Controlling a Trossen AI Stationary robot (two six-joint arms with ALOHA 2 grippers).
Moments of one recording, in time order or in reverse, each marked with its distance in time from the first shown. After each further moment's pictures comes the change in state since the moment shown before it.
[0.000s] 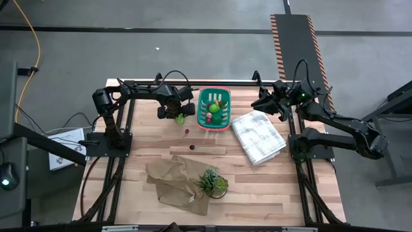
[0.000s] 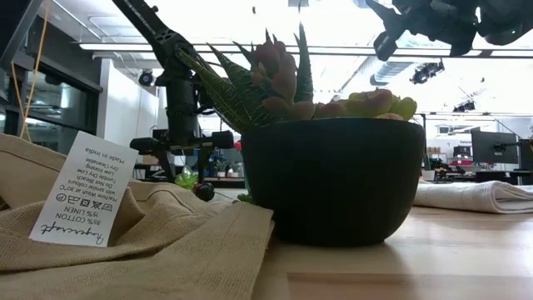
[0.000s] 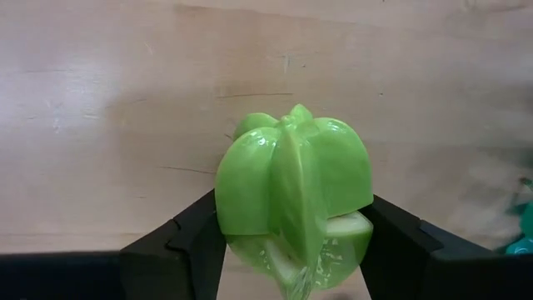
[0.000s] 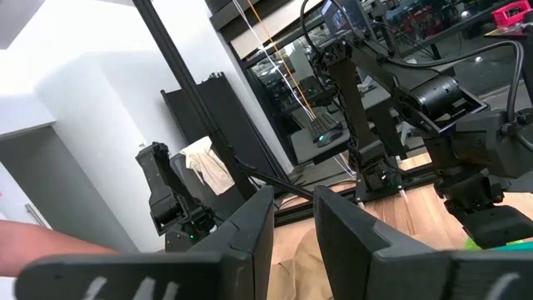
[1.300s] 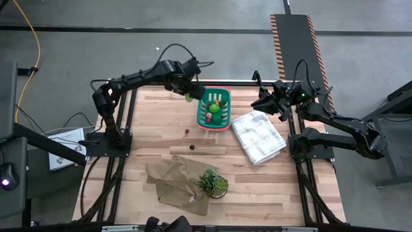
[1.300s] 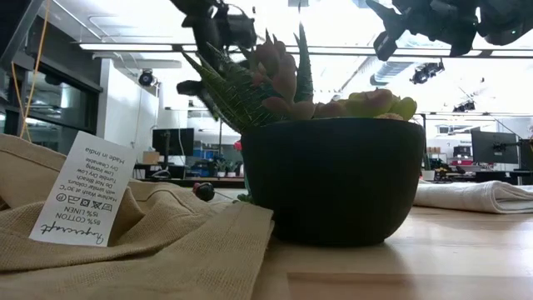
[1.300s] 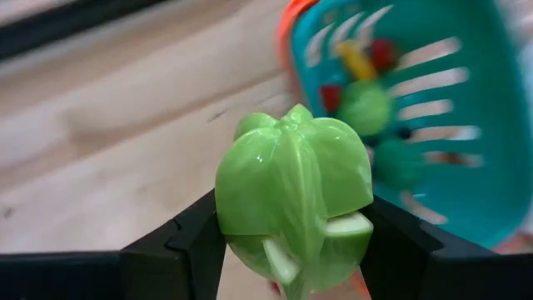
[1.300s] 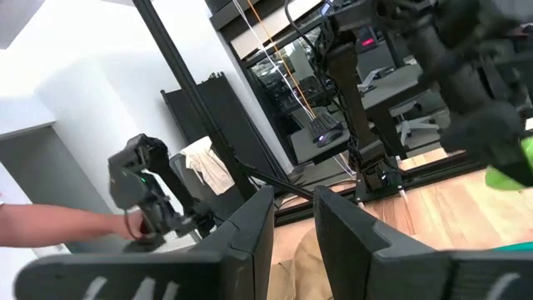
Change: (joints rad) left arm -0.002 0.000 0.570 -0.378 -0.073 0.477; right arm 0.000 0.000 0.000 0.000 0.000 0.000
